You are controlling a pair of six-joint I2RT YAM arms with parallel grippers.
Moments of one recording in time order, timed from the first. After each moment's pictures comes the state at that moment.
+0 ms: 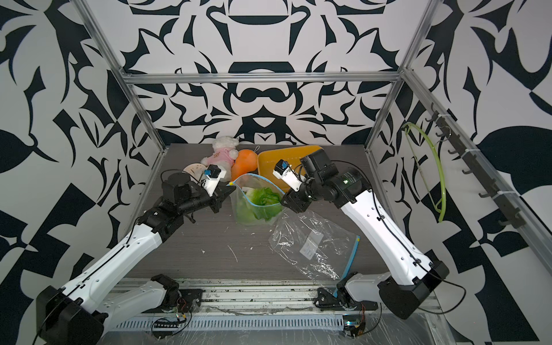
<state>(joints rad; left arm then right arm) -0.47 1.06 0.85 -0.13 0.45 0.10 0.57 1.31 1.56 -1.19 -0.26 -0.28</state>
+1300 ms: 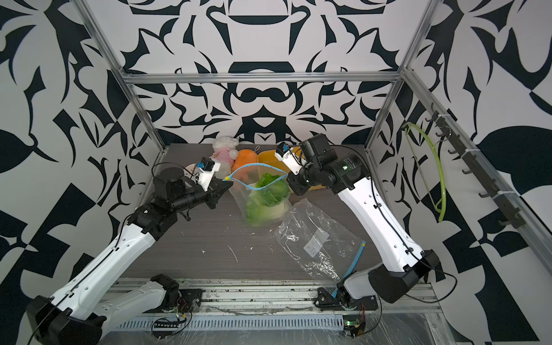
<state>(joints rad) -0.47 1.01 0.96 -0.27 0.45 -0.02 0.54 1.43 1.81 -1.24 -0.10 -0.23</state>
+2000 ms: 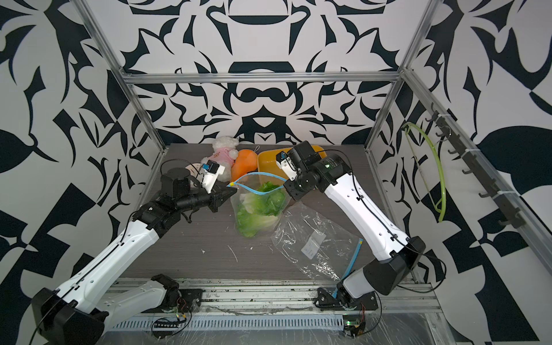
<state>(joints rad) -0.48 1.07 0.96 -0.33 0.53 -0.07 0.60 1.48 1.72 -1.26 0.01 -0.12</state>
